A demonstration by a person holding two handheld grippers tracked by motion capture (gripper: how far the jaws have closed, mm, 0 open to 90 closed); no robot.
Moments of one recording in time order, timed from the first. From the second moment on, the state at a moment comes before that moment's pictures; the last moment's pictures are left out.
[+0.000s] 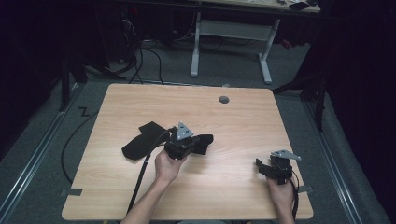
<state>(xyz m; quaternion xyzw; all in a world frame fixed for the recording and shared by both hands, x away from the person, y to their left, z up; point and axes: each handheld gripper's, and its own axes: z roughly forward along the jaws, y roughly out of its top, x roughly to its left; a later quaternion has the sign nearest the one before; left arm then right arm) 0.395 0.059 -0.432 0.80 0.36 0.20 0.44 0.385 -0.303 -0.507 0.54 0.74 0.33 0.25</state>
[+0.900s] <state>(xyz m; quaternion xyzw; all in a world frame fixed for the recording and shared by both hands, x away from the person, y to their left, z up) 0.403 0.031 -0.487 0.82 0.38 0.16 0.40 0.384 -0.299 -0.507 0.51 0.75 0.34 0.25</state>
